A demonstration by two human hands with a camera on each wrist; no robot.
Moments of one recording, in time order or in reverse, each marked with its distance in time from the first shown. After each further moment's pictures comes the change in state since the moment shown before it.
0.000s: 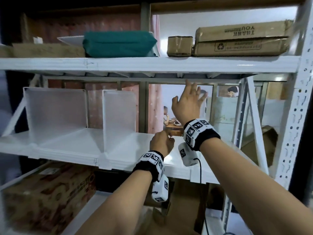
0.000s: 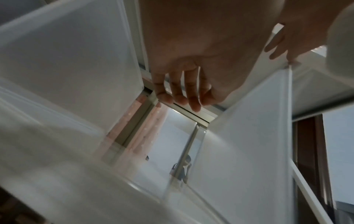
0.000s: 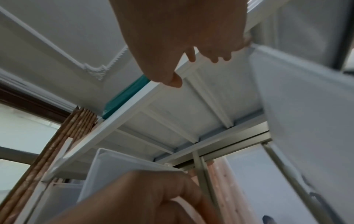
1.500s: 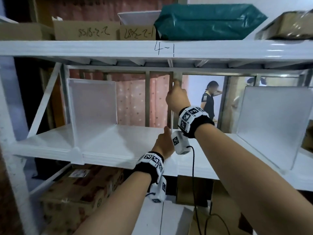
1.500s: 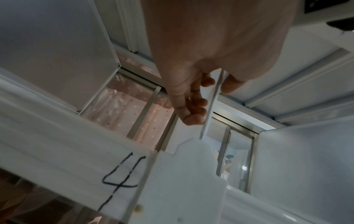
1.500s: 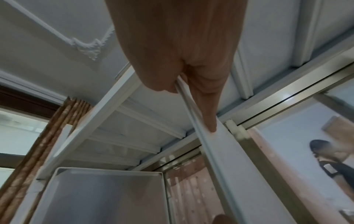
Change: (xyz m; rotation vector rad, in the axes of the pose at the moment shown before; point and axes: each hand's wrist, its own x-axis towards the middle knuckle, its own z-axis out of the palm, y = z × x) left_hand 0.041 -0.254 -0.141 -0.212 -0.290 -0.098; right_hand -0.010 -0.271 0.178 0.326 -0.353 0.087
